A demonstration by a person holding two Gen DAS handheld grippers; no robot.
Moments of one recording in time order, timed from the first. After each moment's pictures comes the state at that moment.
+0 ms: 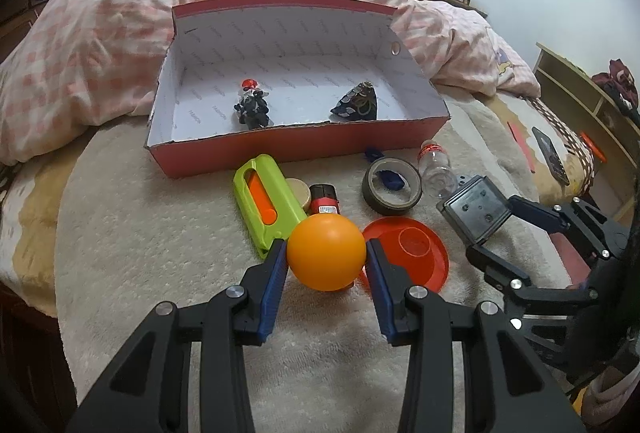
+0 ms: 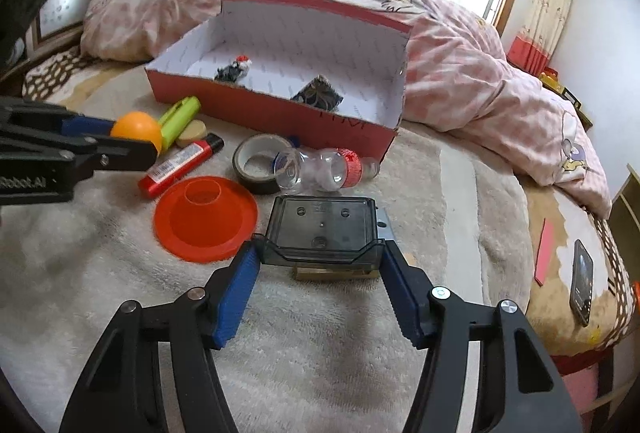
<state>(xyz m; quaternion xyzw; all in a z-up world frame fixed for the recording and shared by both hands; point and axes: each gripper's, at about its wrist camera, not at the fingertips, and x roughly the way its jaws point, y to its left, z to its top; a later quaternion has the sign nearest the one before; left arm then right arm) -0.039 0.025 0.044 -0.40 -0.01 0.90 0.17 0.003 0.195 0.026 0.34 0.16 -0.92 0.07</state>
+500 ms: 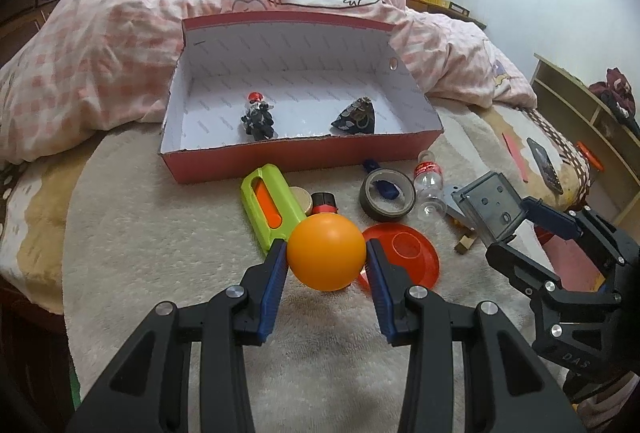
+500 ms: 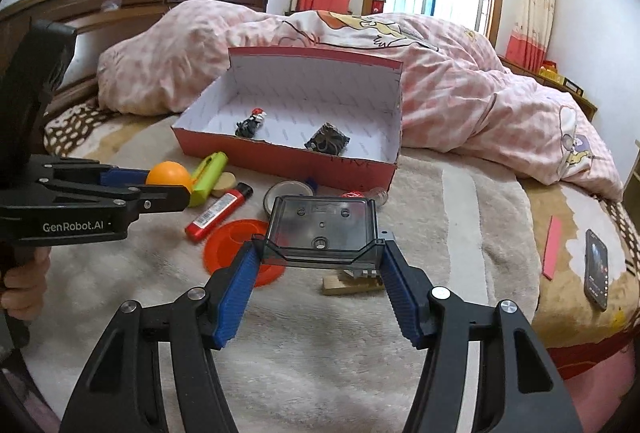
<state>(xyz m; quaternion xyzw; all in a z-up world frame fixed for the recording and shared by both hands) -0.029 0.017 0.056 -0.38 -0.02 0.91 0.17 0.027 0.197 0.057 0.30 0.09 -0.94 0.10</state>
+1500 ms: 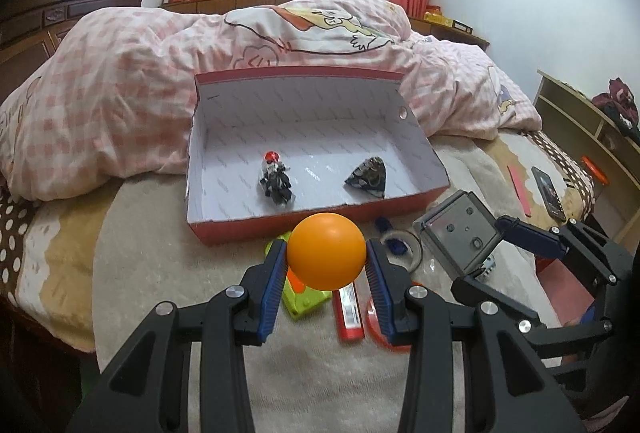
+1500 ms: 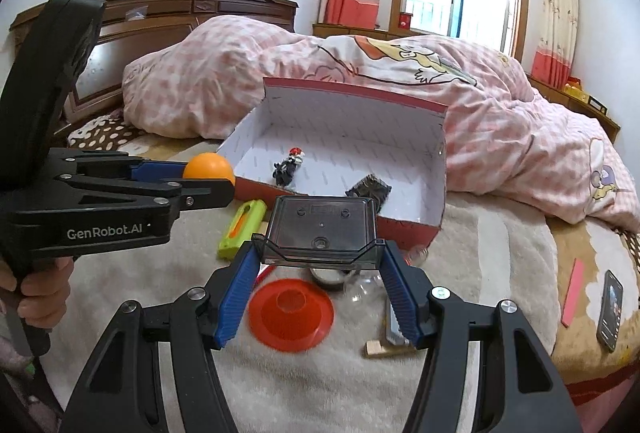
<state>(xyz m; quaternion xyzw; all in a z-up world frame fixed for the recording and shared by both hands) -0.052 0.010 0.099 -0.35 -0.01 0.93 0.15 0.003 0.162 0.088 0.28 0.09 -0.94 0.15</state>
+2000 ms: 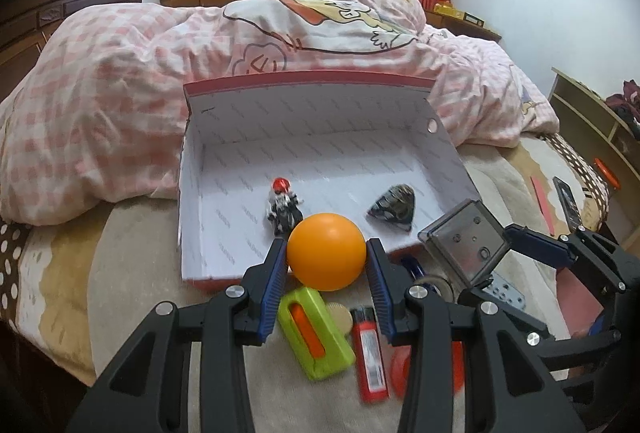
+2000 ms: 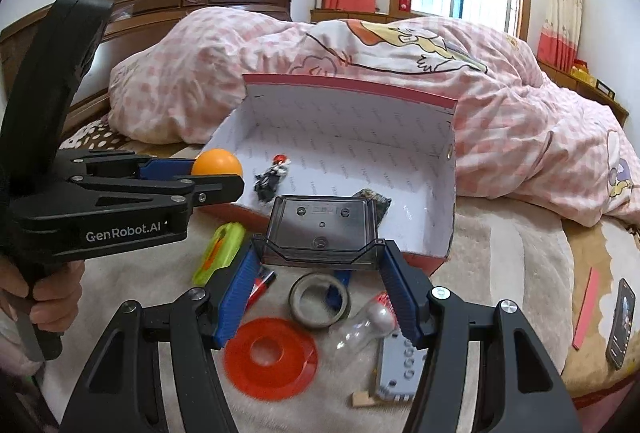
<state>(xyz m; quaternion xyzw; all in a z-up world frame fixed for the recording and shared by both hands) -0.117 0.018 0.097 -0.37 -0.01 0.92 0.14 -0.059 0.167 0.090 0.32 0.07 -0.93 0.15</state>
